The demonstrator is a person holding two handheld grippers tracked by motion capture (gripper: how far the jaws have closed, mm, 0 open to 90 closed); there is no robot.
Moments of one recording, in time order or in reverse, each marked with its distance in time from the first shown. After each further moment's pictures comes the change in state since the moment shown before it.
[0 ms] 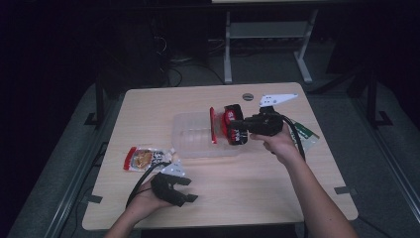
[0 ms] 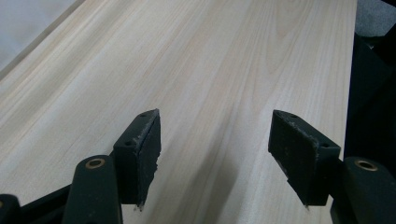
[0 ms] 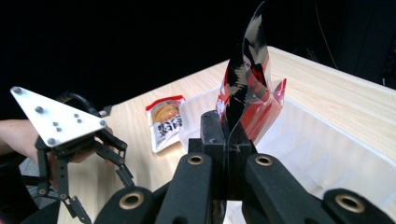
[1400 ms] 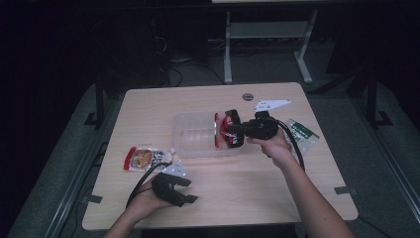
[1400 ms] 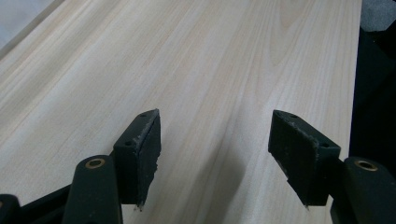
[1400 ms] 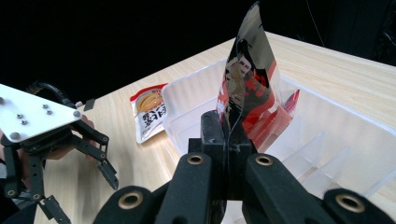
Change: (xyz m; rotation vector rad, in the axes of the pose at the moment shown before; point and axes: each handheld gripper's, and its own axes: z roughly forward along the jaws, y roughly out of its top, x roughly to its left) left arm 0.001 -0.002 0.004 0.020 -0.013 -0.012; right arm -0.009 -0.019 0.019 0.022 -0.036 0.038
